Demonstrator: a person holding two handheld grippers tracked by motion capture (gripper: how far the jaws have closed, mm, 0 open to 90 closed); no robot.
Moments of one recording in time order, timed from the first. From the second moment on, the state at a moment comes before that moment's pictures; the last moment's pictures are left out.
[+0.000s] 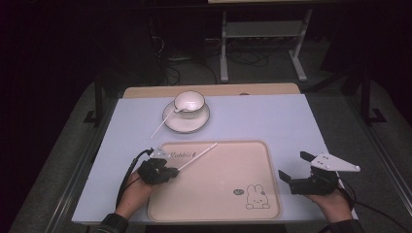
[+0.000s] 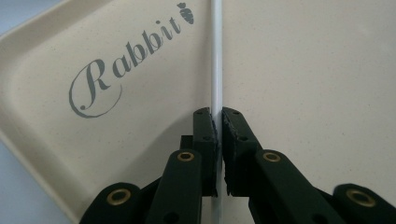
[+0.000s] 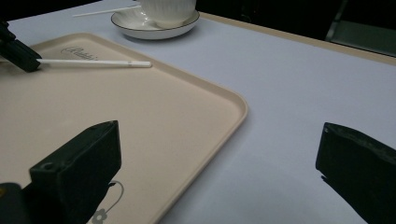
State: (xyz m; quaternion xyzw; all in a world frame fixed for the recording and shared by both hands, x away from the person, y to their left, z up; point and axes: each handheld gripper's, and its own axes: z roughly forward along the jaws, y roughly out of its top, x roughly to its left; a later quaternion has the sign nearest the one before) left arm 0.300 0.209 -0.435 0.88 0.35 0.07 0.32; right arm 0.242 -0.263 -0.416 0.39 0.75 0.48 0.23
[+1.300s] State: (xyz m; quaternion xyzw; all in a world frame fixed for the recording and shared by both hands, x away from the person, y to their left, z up) left arm 0.436 0.237 -0.379 0.86 0.37 0.15 0.33; right arm 0.243 -0.265 -0.417 0.40 0.74 0.49 0.23
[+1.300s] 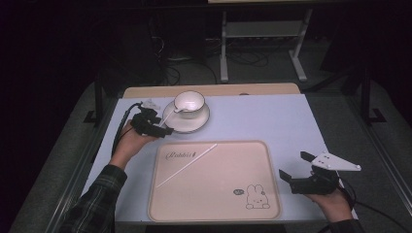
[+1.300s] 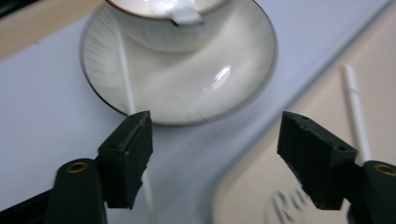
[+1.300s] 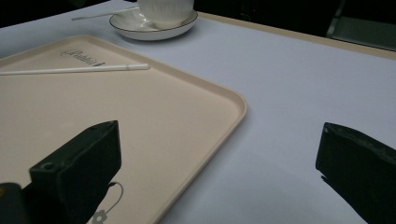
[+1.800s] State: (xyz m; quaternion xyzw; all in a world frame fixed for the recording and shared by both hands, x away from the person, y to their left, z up) left arm 0.497 0.226 -0.408 0.84 0.40 0.20 0.30; right arm 0.243 -0.268 -0.418 0.40 0.74 0.49 0.23
